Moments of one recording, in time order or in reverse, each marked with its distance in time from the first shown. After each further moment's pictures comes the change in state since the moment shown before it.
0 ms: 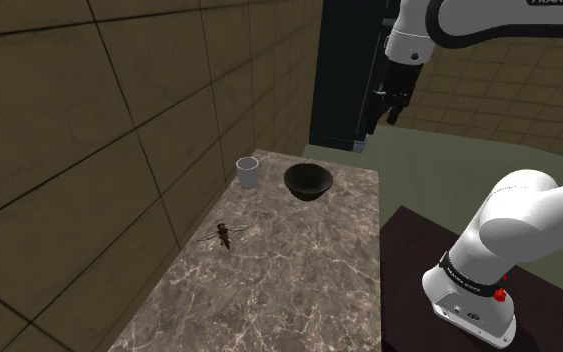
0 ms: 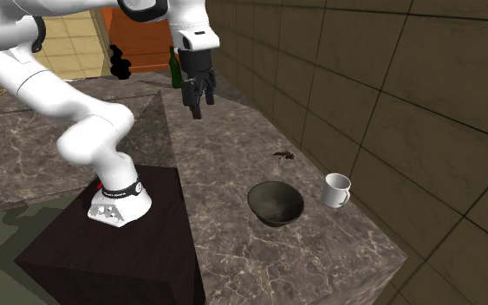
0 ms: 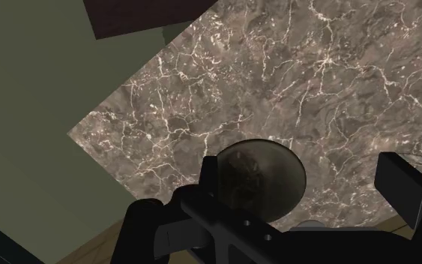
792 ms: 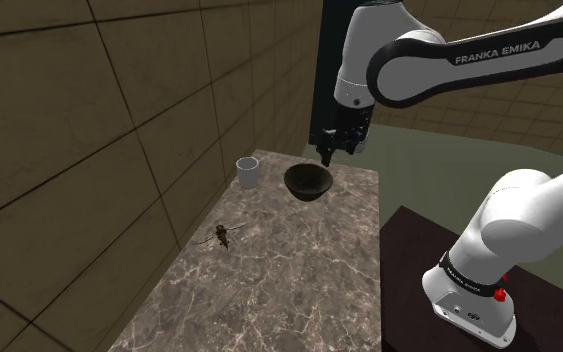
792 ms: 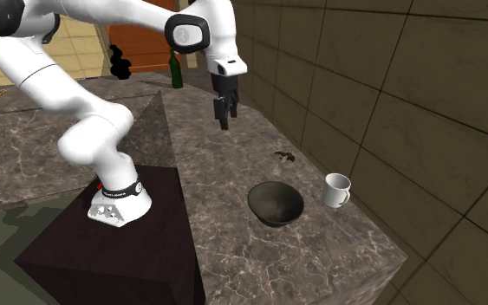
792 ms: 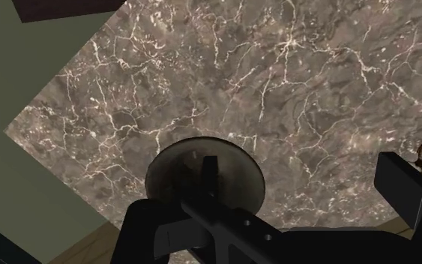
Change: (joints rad) arm 0.037 0.209 0.194 -0.053 0.058 0.277 0.195
